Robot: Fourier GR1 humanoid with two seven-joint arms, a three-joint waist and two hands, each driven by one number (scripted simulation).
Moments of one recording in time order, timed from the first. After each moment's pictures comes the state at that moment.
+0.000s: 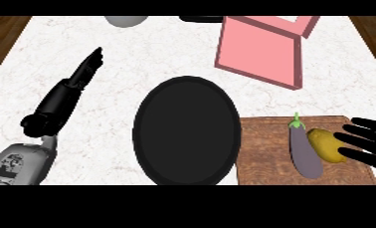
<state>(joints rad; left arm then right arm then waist) -0.22 0.43 -0.16 -1.52 0.06 -0.05 -0.09 0.20 -1.11 -0.01 -1.93 0.69 0.34 -0.72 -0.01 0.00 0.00</state>
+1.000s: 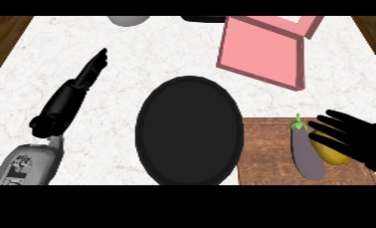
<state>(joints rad) -0.21 0.34 -0.09 -1.52 -0.04 -0.12 -0.08 0.10 -0.82 0.06 -1.82 1.05 0.34 -0.71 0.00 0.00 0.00</state>
